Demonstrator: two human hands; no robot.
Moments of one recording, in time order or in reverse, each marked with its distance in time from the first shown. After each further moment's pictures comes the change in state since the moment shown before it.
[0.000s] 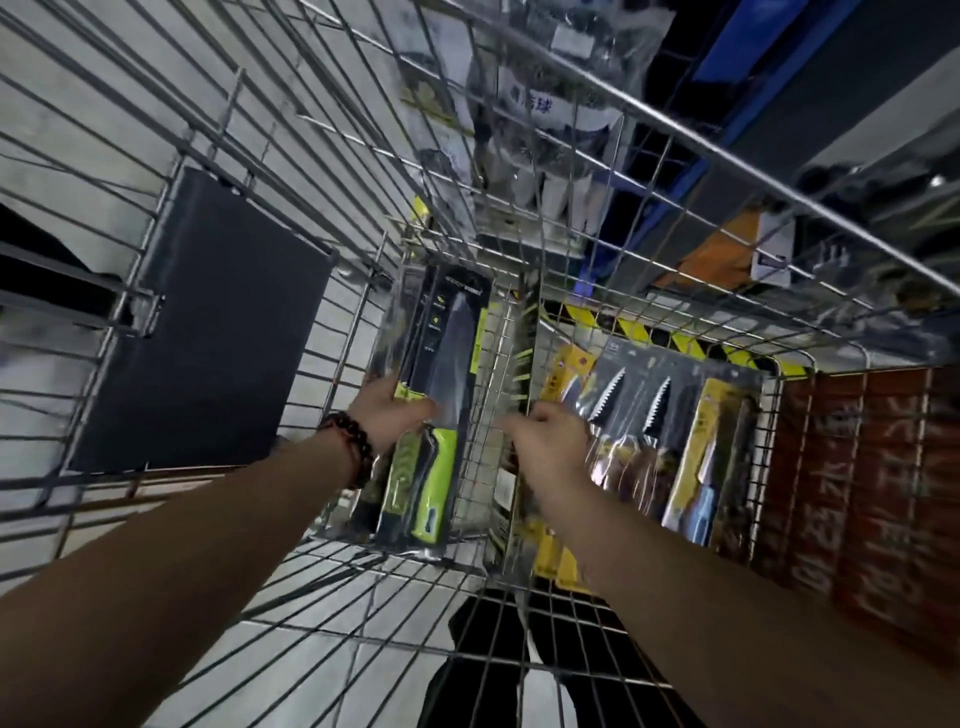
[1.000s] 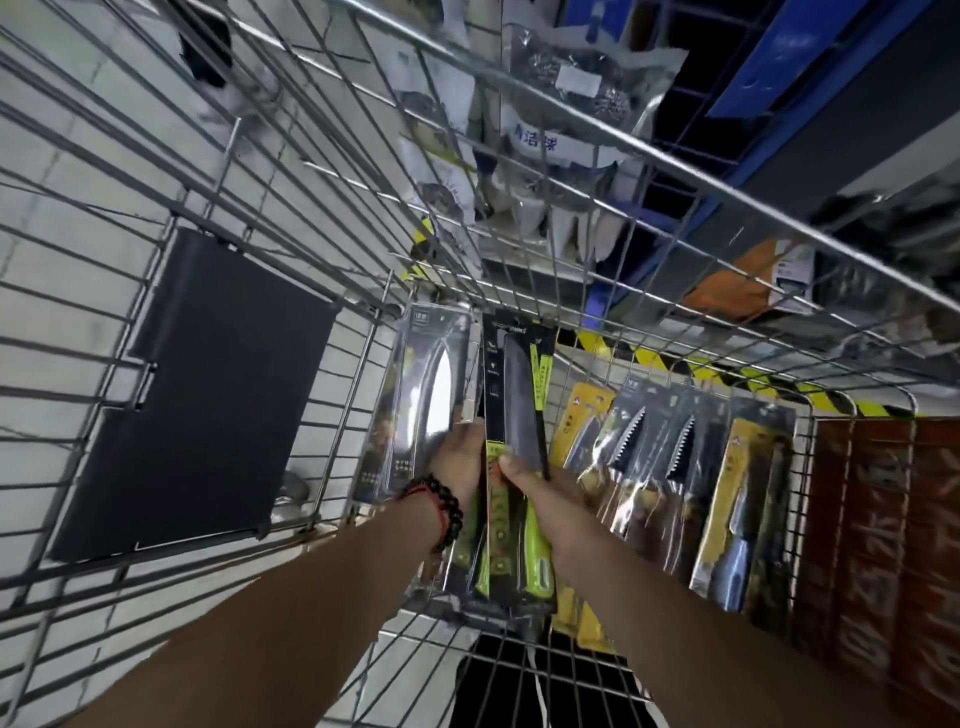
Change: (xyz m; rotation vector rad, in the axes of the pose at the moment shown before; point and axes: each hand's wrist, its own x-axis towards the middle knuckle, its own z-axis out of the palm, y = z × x) left_hand 0.014 0.023 0.077 -0.128 0.031 -0.110; right_hand 0.018 0.019 -0.002 0.265 -0.321 0.348
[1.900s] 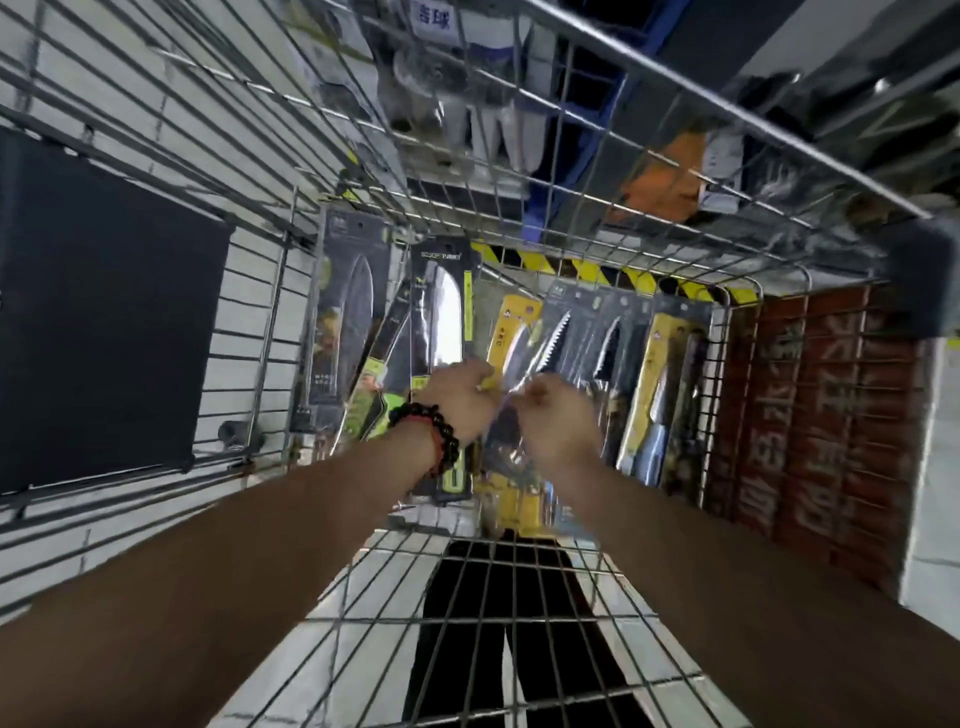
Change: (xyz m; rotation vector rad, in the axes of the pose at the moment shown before) left_hand -0.017 0.003 0.057 0.563 -0.132 0.336; right_hand -0.008 0.011 -0.063 -0.680 0.485 -0.231
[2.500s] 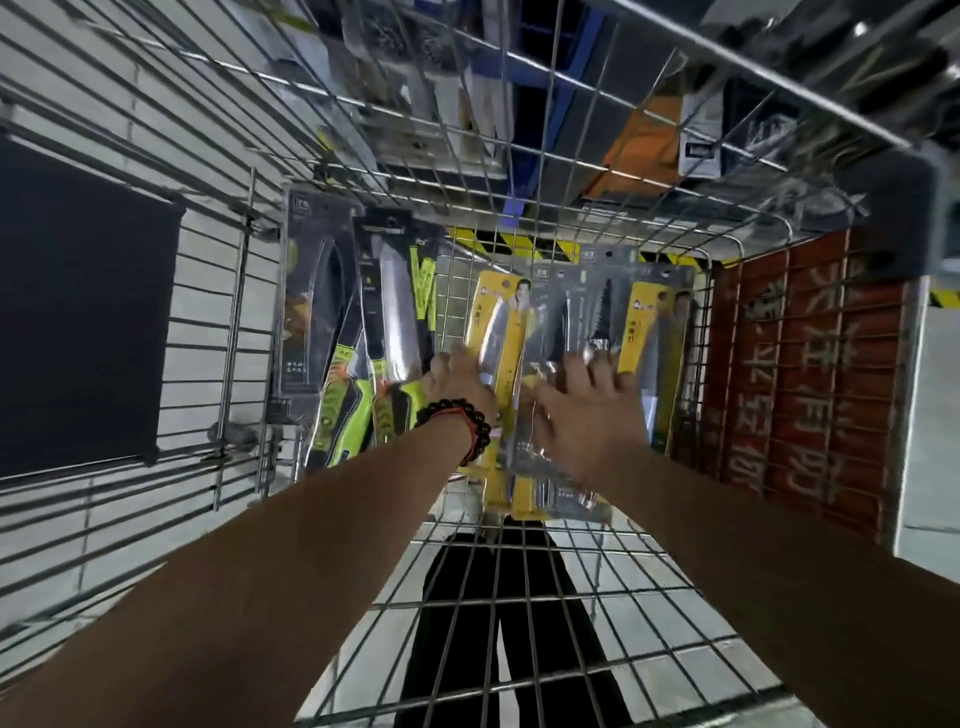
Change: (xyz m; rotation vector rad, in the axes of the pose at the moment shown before) left_hand 0.026 0.003 0.070 0.130 0.137 -0.228; right_hand 0.003 0.071 -0.039 -0.932 0.062 -0.584
